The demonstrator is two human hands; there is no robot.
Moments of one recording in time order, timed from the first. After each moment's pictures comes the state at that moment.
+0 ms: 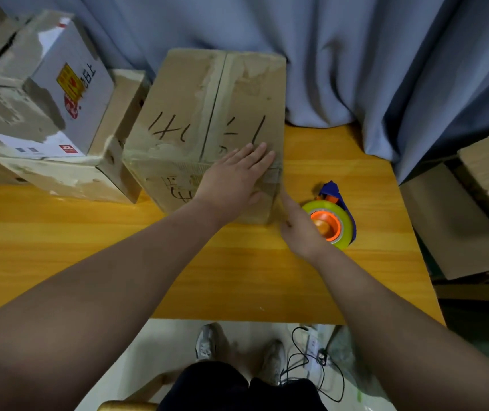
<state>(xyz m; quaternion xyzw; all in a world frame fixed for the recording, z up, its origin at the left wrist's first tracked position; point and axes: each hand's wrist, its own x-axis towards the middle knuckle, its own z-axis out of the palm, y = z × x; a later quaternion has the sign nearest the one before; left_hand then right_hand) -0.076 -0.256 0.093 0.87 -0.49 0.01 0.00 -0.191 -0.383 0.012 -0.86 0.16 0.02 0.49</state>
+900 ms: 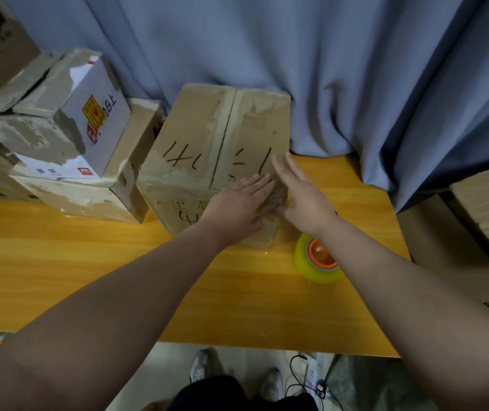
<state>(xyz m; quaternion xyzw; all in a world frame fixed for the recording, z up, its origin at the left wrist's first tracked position) -0.071 -0.251 0.100 0.86 -0.50 -0.02 0.06 -0.131 -0.418 0.077 -0.96 0.07 -0.05 0.26</state>
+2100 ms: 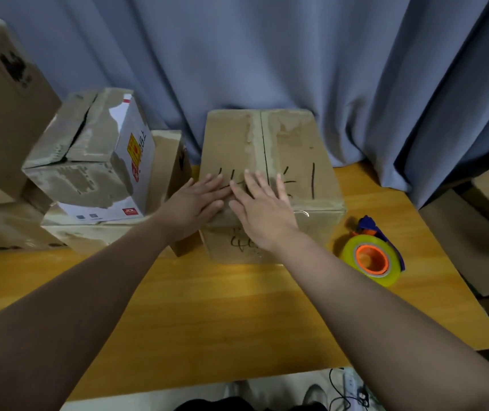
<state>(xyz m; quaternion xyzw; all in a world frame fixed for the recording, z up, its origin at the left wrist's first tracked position) 0.091 -0.109 0.091 0.82 -0.55 -0.07 0.16 -0.039 -0.249 0.105 -0.99 0.13 0.00 0.04</state>
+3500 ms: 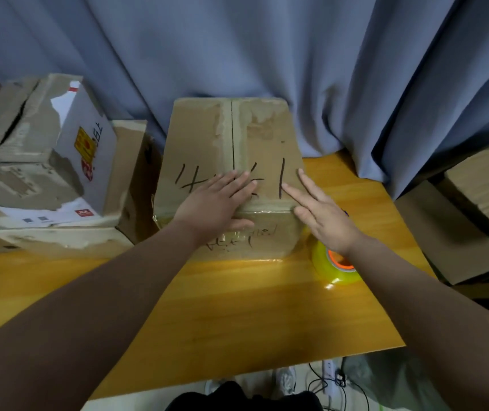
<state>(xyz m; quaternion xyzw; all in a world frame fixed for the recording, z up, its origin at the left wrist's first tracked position) 0.030 -0.202 0.096 0.81 -0.58 0.01 -0.05 -0.134 -0.390 0.077 -0.95 0.12 -0.07 0.29</state>
